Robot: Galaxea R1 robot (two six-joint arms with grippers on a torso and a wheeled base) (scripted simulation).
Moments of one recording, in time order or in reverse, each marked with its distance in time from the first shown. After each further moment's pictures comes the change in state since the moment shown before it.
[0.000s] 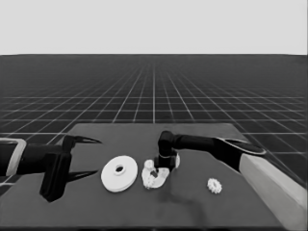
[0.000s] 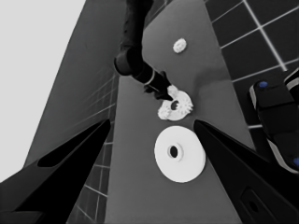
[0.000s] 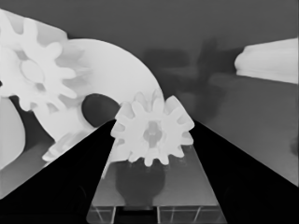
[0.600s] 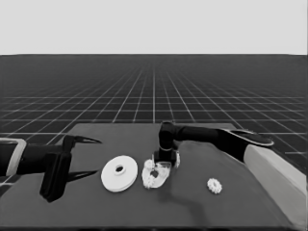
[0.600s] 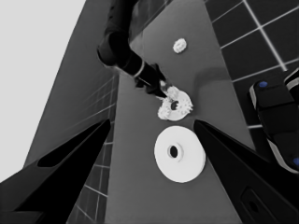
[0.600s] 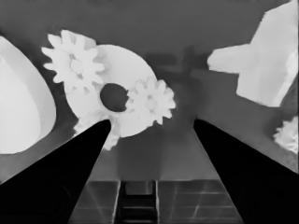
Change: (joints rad) left arm 0.000 0.000 0.000 0.000 0.000 0.000; right arm 0.097 -0.023 0.081 0.090 -0.041 0.048
